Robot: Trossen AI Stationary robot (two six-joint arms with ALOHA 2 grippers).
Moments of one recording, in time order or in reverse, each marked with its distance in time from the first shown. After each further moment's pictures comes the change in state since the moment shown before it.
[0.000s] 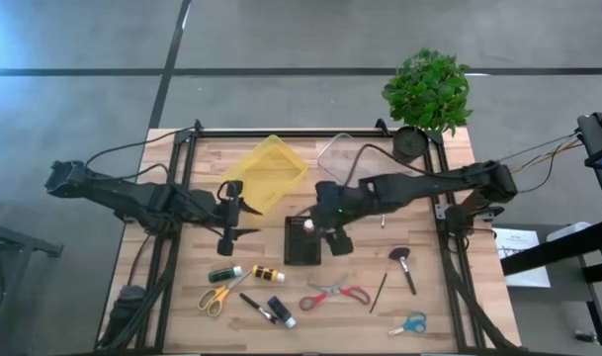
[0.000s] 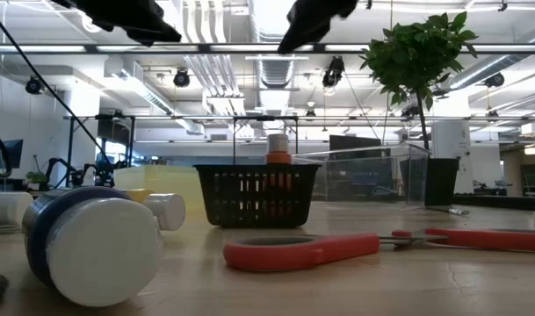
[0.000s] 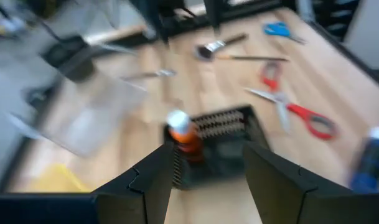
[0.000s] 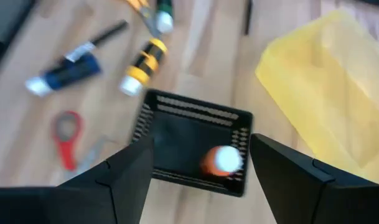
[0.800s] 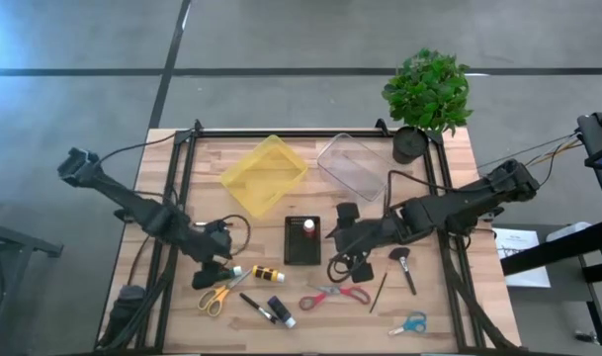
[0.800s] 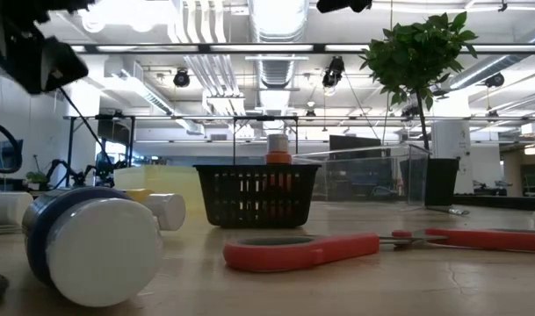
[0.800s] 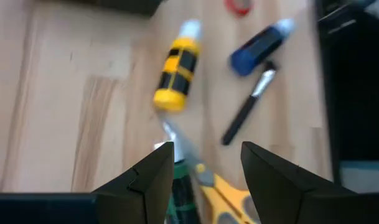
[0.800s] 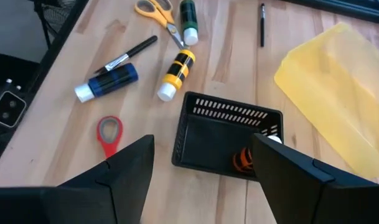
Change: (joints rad) left arm -0.312 0.105 -0.002 -0.357 0.117 -0.744; right arm 0.222 -0.144 -0.165 0.096 0.186 0.171
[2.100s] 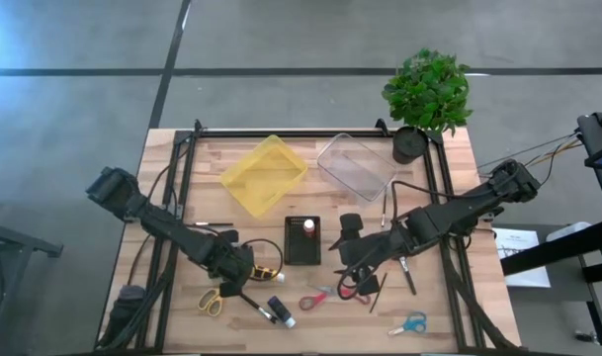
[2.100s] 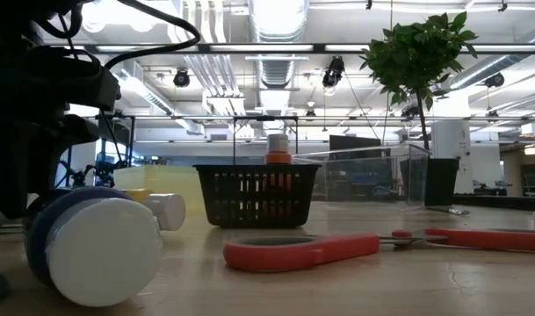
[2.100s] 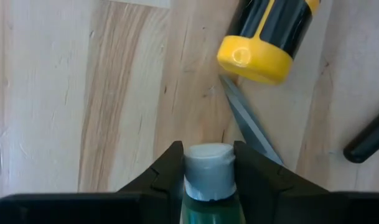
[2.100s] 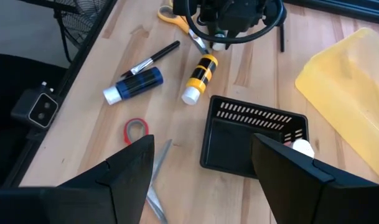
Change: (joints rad) left arm 0.001 0.504 0.068 0.017 -0.078 -0.043; right arm 0.077 0.000 -0.004 0.014 0.023 0.056
